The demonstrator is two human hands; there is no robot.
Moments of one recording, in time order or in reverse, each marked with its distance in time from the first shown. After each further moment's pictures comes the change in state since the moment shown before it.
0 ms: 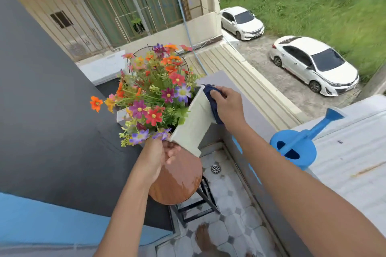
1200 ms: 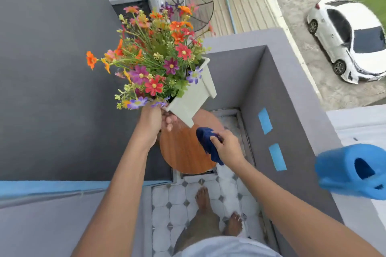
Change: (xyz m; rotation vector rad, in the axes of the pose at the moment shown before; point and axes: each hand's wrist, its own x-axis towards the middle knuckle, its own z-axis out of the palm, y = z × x) left_hand 0.112 -0.028 -0.125 0.003 0.291 -0.053; right_hand -0.083 0.177 0.131 -0.540 -0.565 0.213
